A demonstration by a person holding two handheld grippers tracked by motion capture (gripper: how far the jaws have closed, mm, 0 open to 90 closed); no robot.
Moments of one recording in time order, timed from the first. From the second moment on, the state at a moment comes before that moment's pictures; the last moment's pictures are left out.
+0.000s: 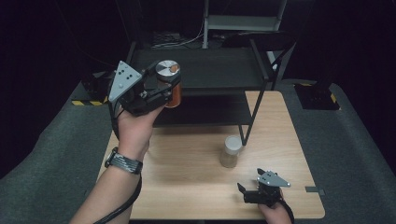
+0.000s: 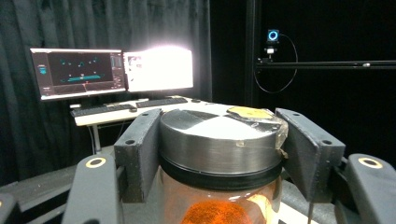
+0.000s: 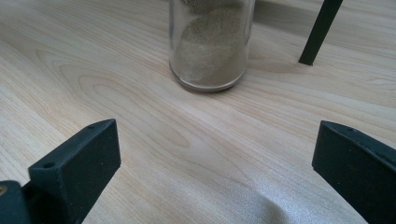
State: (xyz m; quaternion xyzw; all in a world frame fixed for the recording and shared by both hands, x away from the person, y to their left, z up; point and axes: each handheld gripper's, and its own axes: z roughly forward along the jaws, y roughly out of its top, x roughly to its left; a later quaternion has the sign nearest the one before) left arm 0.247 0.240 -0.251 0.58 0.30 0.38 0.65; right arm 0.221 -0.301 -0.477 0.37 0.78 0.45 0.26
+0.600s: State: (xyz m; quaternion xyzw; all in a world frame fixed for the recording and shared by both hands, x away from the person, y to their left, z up) left arm 0.286 0.230 -0.236 0.57 0.32 0.39 0.65; right arm 0.221 -0.304 -0.478 0.36 0.77 0.45 0.25
